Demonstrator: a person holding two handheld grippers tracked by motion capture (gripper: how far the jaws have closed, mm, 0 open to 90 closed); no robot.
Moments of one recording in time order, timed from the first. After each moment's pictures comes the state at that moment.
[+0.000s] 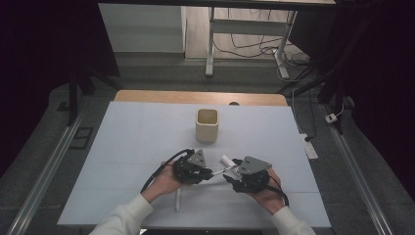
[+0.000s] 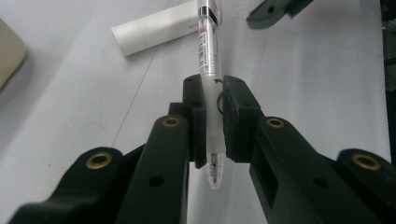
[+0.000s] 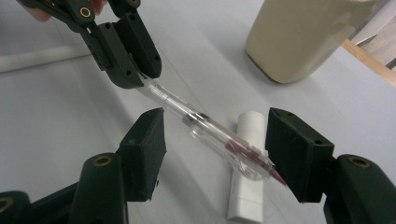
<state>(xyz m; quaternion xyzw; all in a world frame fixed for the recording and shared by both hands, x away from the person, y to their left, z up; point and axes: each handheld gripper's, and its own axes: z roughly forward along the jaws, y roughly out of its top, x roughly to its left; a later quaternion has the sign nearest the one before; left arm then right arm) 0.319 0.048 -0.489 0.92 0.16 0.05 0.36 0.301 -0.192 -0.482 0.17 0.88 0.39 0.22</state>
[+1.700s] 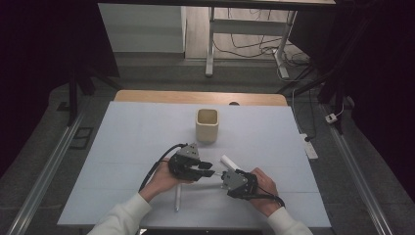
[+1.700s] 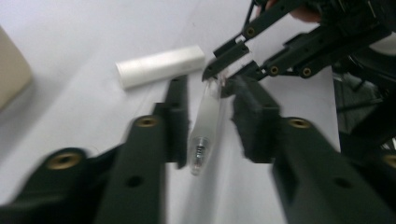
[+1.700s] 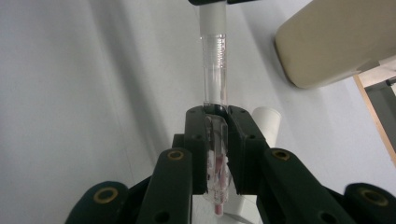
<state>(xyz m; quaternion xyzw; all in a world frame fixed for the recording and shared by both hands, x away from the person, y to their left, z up) 0.323 0.064 -0.479 0.87 0.19 0.01 0.45 0.285 -0.163 -0.496 0.03 0.92 0.26 0.29</state>
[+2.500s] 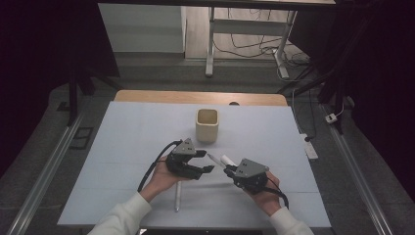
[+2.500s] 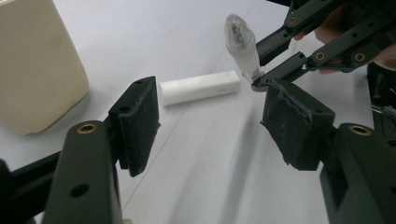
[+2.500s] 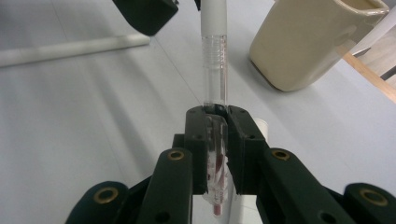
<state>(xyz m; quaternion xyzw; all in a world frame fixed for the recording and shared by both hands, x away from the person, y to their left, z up) 0.324 0.069 -0.477 0.84 0.23 0.07 0.48 0.298 -0.187 -0.484 0.15 0.88 0.39 0.24</state>
